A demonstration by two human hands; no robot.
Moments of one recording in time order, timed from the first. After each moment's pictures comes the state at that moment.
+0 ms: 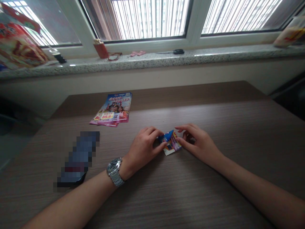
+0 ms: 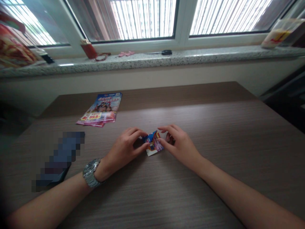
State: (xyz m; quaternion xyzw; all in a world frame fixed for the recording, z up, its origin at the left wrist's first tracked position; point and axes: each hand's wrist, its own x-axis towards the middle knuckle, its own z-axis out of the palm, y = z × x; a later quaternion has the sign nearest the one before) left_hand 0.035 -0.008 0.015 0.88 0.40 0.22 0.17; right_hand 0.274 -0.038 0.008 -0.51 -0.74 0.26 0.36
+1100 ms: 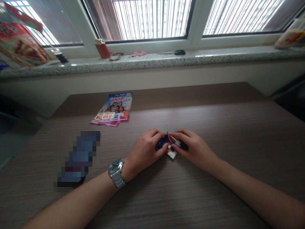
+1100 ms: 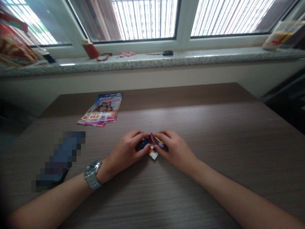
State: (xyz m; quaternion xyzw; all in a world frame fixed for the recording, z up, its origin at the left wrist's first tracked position) left_hand 0.039 -0.013 0.016 0.88 0.39 0.21 0.19; right_hand 0.261 -0.040 -0.006 -0.46 -0.81 0.17 0.31
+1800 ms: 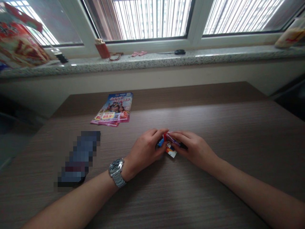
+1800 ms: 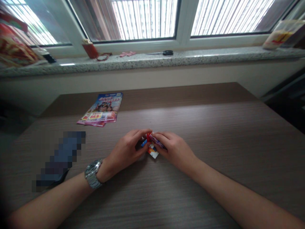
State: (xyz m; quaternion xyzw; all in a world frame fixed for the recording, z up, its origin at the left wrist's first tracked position) left_hand 0.037 -0.012 0.010 0.87 0.38 0.24 0.20; right_hand 0.261 -0.040 -0.005 -0.43 -0.83 0.13 0.31
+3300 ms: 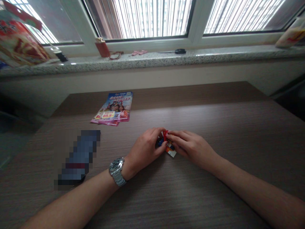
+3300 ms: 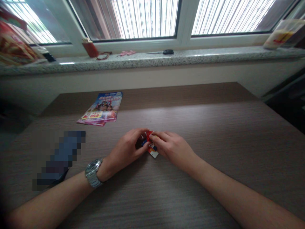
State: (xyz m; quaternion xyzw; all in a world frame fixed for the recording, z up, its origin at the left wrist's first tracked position) left_hand 0.038 -0.013 0.011 0.86 0.39 0.25 0.22; right_hand 0.263 -0.039 0.000 -0.39 -0.89 0.06 0.24
